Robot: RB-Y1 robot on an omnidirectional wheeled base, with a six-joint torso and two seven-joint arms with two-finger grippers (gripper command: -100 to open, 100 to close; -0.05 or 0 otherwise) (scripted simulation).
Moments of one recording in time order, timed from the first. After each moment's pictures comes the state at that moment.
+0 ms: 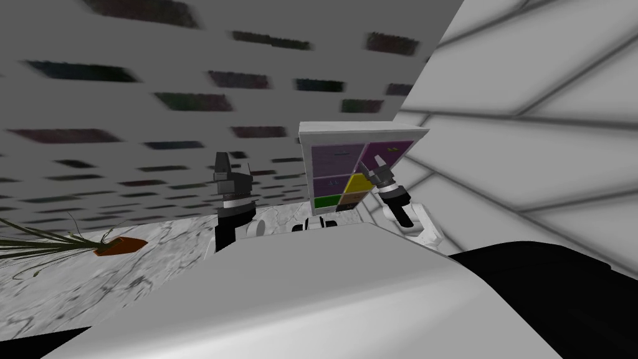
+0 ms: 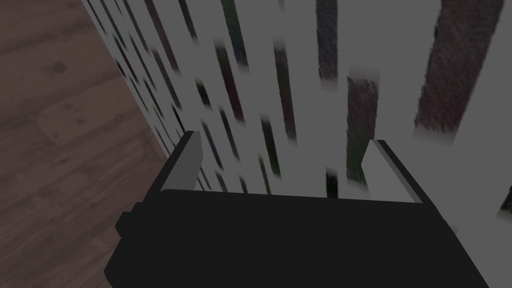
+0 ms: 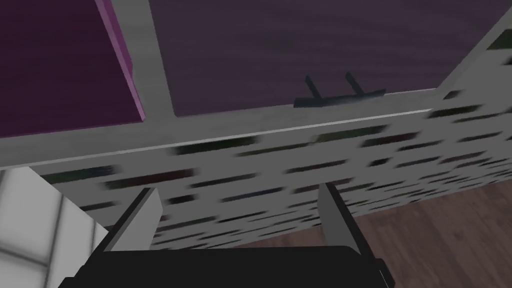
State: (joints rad) left arm 0.48 0.03 -0.01 -2.34 -0.07 -0.40 -0.05; right arm 0.45 -0.40 -0.30 -2.21 0.58 -0.48 0.43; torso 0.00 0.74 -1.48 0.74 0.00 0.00
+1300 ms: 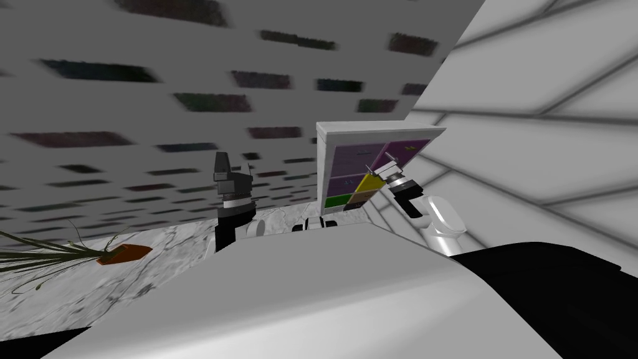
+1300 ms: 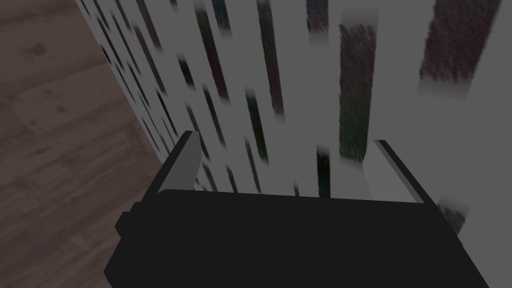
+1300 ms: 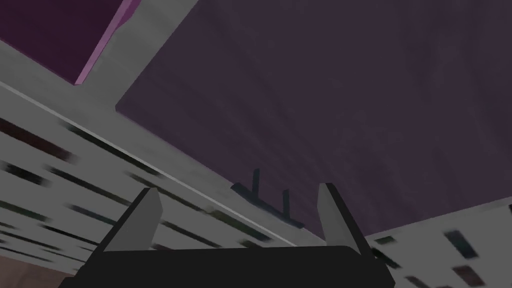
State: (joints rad) left arm 0.48 0.03 -0.01 -2.34 -0.07 -0.40 -0.05; right arm 0.40 -0.55 -0.44 -2.07 0.88 -0.43 0.75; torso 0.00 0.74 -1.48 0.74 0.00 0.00
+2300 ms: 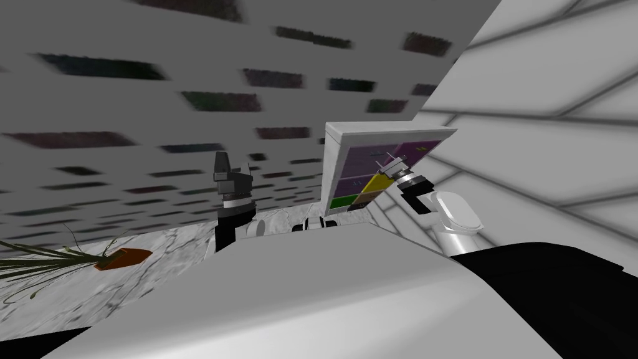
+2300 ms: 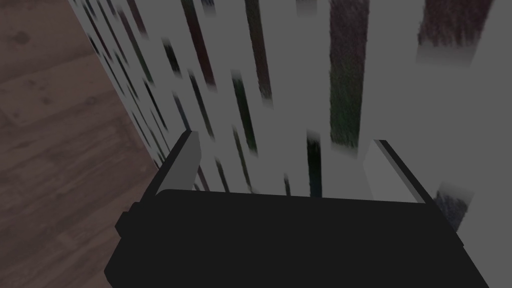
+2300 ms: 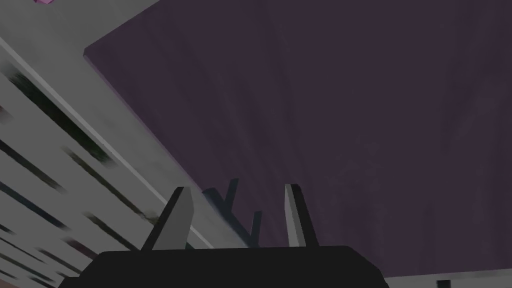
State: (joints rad) left arm 0.48 0.04 -0.01 -2.34 -0.07 -0.40 -0.05; right arm 0.39 -0.64 -0.50 -2.03 0.98 -0.41 0.87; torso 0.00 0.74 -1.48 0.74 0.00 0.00
